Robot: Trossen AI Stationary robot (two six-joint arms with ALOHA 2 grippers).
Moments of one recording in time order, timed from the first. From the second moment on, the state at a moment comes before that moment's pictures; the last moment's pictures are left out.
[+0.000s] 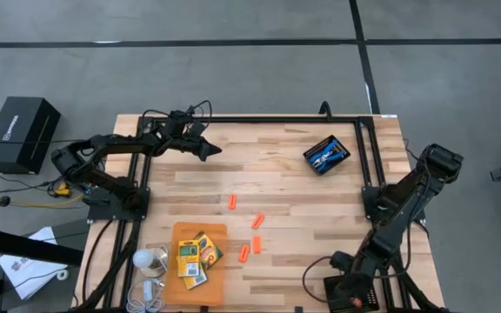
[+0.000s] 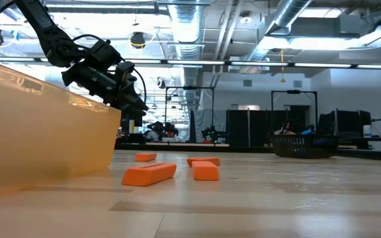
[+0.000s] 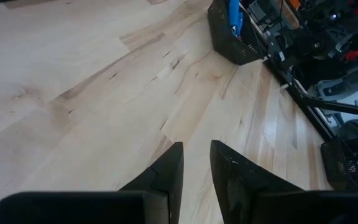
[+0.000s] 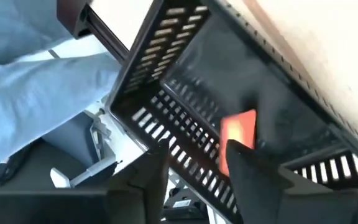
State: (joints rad) left arm 0.77 1.42 0.54 0.28 0.58 -0.40; right arm 0.96 1.47 0.79 -0.33 -0.22 1.77
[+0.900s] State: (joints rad) left arm 0.75 1.42 0.54 0.64 0.70 -0.59; right arm 0.20 1.19 0.79 -0.22 0.32 1.18
